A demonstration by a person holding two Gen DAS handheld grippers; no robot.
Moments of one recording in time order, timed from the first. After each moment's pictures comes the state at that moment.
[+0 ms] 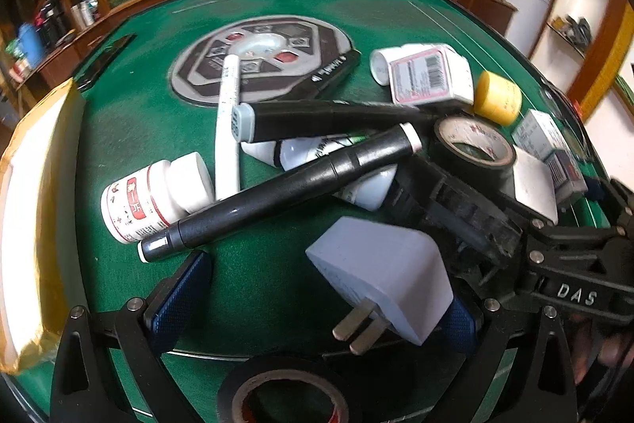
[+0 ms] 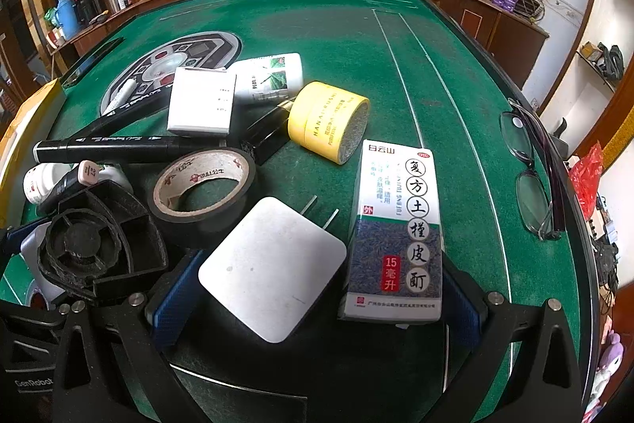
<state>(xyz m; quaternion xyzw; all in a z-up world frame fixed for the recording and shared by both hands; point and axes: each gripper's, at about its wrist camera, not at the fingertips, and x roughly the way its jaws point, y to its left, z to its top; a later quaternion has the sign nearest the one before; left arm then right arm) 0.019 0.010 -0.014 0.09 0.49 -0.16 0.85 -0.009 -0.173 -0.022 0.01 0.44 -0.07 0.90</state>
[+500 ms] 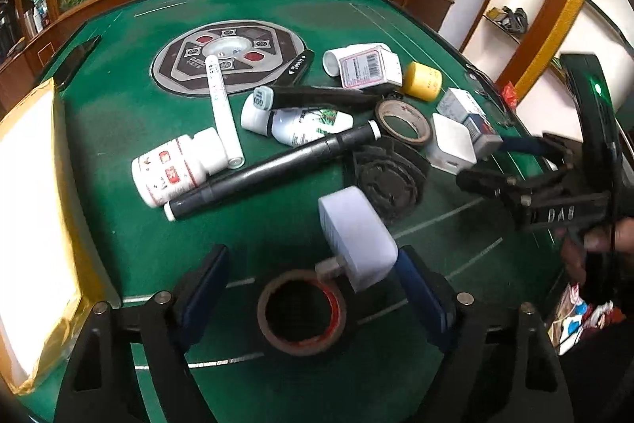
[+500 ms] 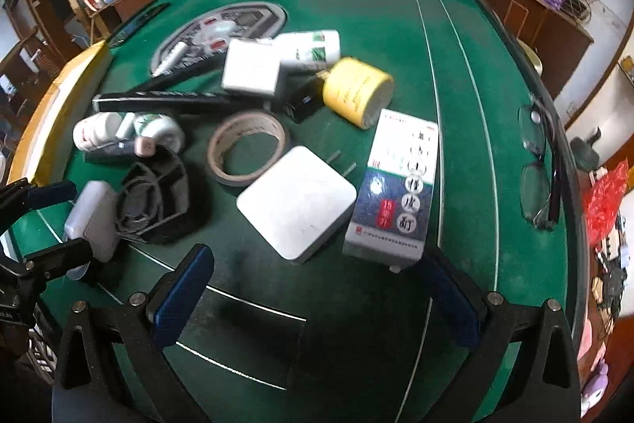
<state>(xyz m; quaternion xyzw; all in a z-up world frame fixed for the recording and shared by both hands) -0.013 0.060 0.016 0.07 0.49 -0.28 0.82 -0.035 -0.175 -0.002 0.00 0.50 0.02 0.87</state>
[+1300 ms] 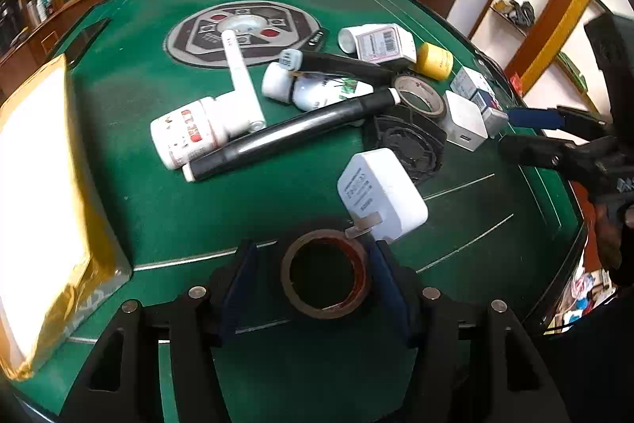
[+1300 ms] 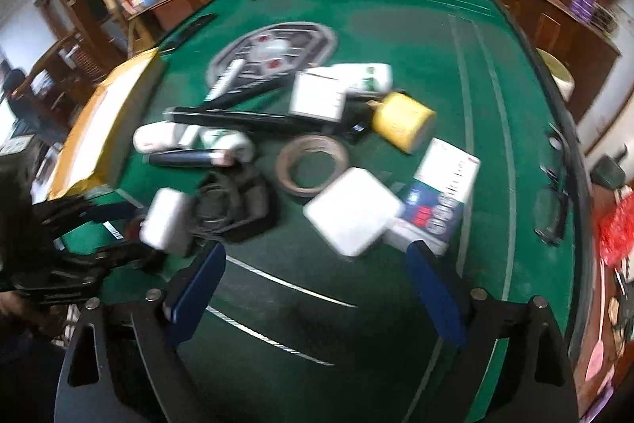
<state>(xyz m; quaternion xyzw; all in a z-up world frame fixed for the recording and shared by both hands) -0.018 0.074 0.007 0.07 0.51 -0.27 0.81 -0.048 -0.158 0.033 0.02 0.49 0.11 0.86</state>
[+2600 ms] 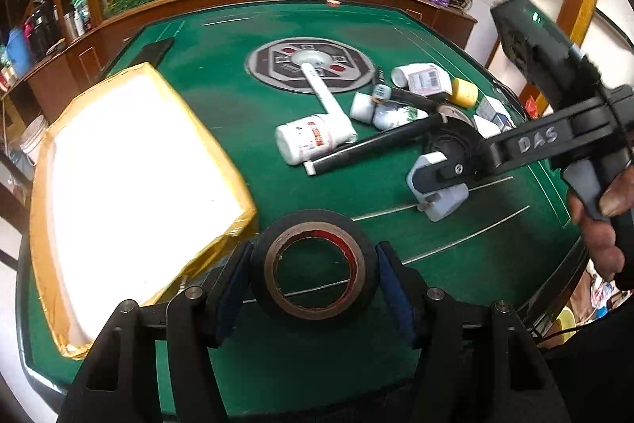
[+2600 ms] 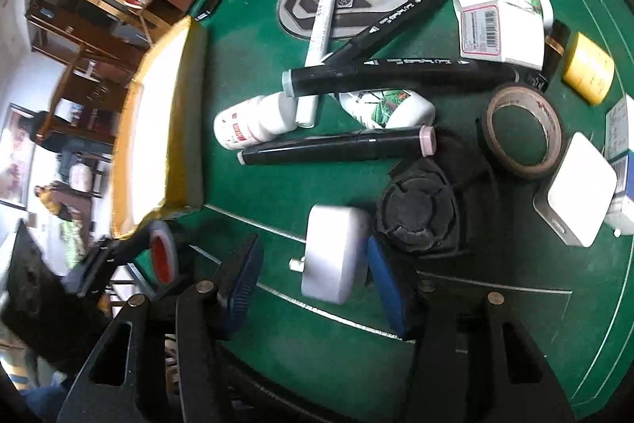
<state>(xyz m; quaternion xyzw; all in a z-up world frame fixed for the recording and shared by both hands) -0.036 0.160 0.034 0.07 0.45 -0.23 0.86 0.000 -0.052 0.005 0.16 0.60 0.15 0.77</state>
